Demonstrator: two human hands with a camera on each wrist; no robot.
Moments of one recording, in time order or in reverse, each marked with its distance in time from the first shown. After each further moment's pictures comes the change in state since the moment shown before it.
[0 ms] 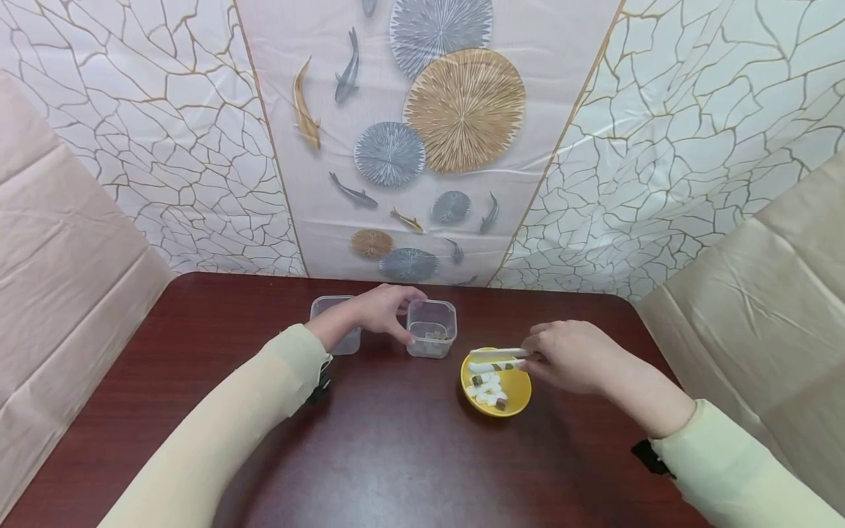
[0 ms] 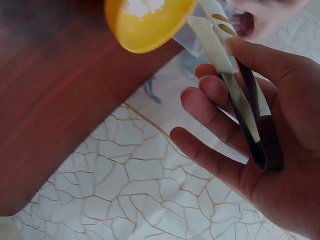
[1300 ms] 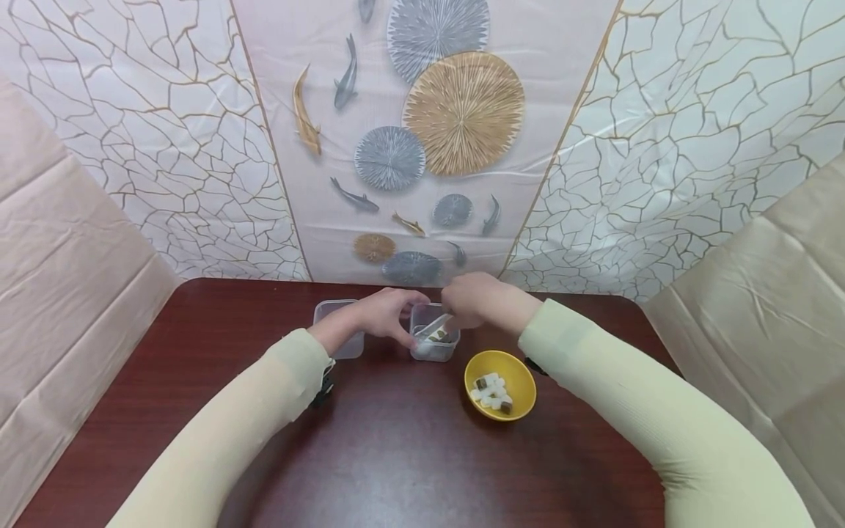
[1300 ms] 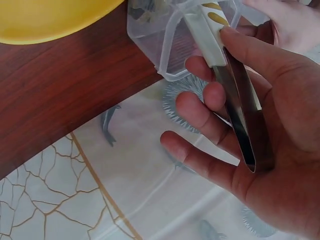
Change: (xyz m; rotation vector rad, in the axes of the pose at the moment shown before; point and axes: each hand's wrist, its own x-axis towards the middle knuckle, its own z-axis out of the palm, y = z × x) left_hand -0.002 0.006 -0.001 -0.001 -0.018 -0.009; right_hand 0.159 -0.016 -0.001 -0.110 -0.371 -0.020
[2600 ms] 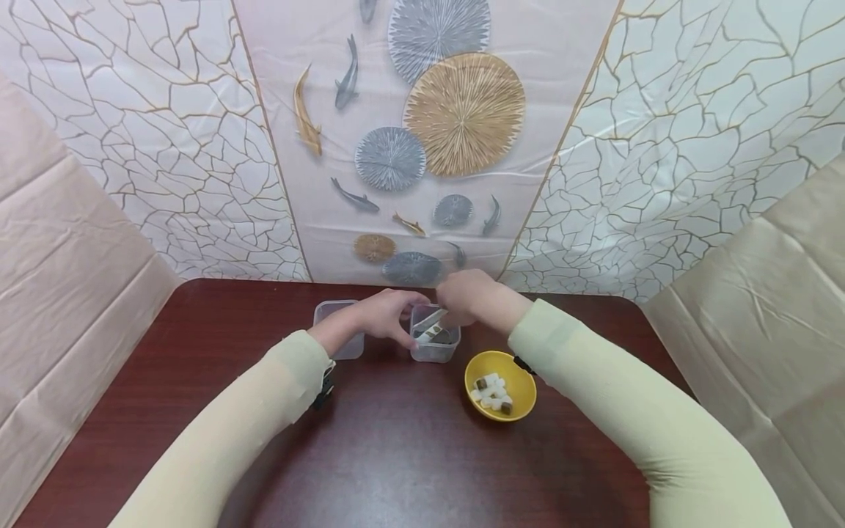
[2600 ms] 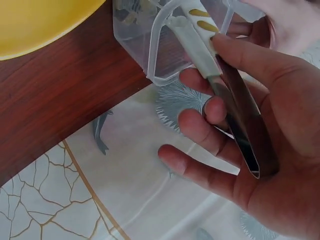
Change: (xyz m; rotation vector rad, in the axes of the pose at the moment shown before) left_hand -0.001 0.002 0.000 0.022 0.001 -0.007; right_hand 0.015 -0.003 -0.002 -0.051 -0.030 0.106
